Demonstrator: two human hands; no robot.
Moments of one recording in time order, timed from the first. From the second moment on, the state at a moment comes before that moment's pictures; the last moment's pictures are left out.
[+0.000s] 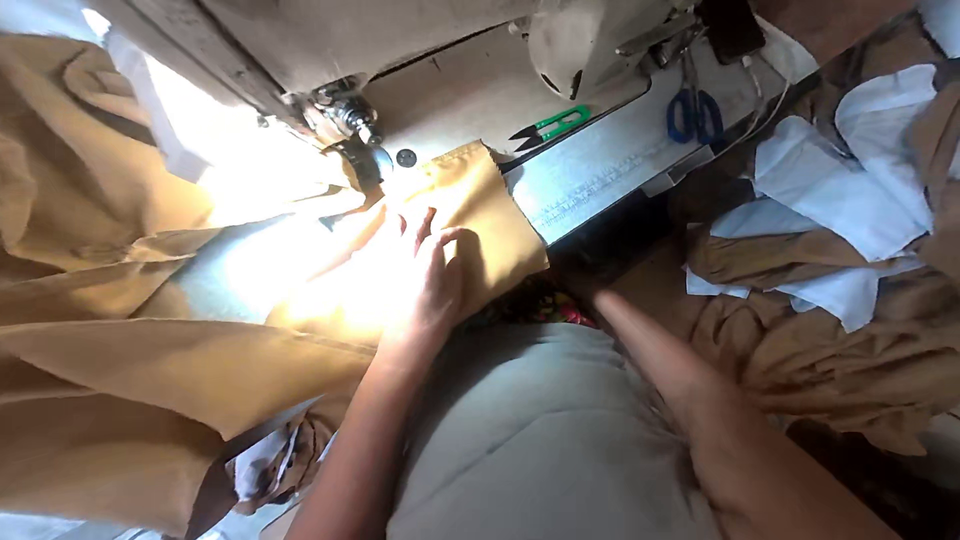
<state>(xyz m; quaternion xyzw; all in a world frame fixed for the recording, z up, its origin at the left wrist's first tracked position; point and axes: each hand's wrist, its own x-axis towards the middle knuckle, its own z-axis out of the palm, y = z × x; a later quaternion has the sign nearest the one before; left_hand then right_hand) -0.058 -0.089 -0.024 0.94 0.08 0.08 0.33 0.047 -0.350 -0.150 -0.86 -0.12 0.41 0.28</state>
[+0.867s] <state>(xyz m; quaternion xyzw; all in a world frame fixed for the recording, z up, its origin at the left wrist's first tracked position) -0.054 -0.097 -0.026 0.97 0.14 0.06 0.20 0.148 -0.348 0.015 -0.86 -0.43 -0.05 0.28</state>
